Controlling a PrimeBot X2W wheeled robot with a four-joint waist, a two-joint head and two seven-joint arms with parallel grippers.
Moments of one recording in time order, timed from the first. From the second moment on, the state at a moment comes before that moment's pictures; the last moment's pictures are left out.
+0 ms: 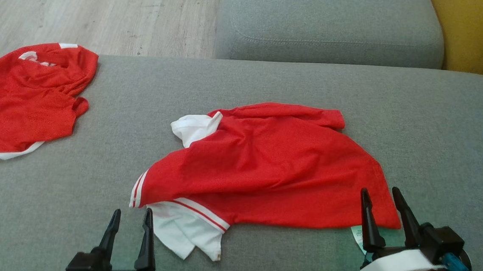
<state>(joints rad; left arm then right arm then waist) 0.09 0.06 -0.22 0.28 -0.31 0.03 -0.25 0.01 -0.05 0.09 0.33 0.17 0.13 -0.25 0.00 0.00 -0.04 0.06</state>
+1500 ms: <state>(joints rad) -0.04 0.06 -0.39 0.48 -0.49 0.06 -0.05 -0.11 -0.05 -0.07 0.48 0.06 0.13 -0.12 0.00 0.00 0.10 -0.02</state>
